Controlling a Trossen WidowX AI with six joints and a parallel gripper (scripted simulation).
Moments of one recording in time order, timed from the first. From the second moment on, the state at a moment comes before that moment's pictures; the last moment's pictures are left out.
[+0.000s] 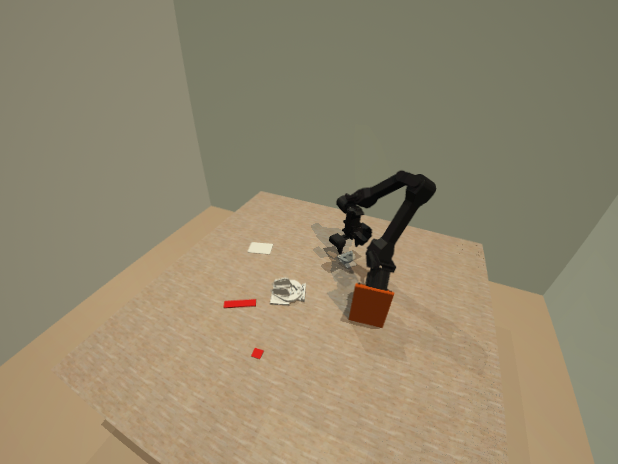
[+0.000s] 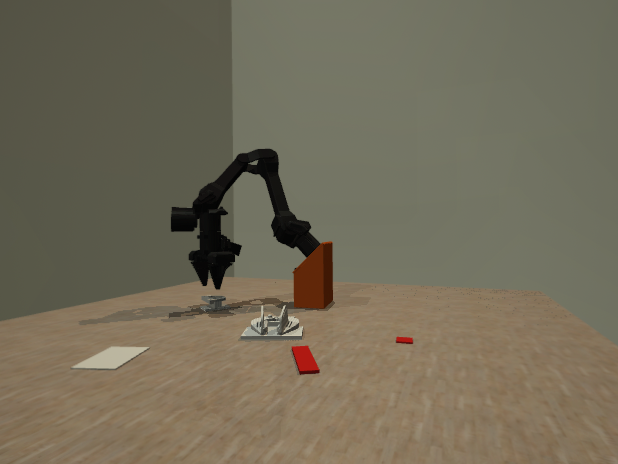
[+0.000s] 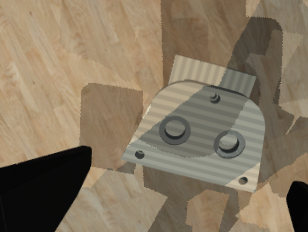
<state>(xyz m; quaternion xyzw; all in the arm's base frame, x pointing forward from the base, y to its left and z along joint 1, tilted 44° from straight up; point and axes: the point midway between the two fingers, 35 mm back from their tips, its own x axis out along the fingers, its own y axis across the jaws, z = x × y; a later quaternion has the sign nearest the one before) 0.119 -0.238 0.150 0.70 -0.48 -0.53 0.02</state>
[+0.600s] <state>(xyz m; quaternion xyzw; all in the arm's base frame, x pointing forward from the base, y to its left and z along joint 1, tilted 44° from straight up) 0.124 -0.237 0.147 0.70 -0.51 -0.50 -0.01</state>
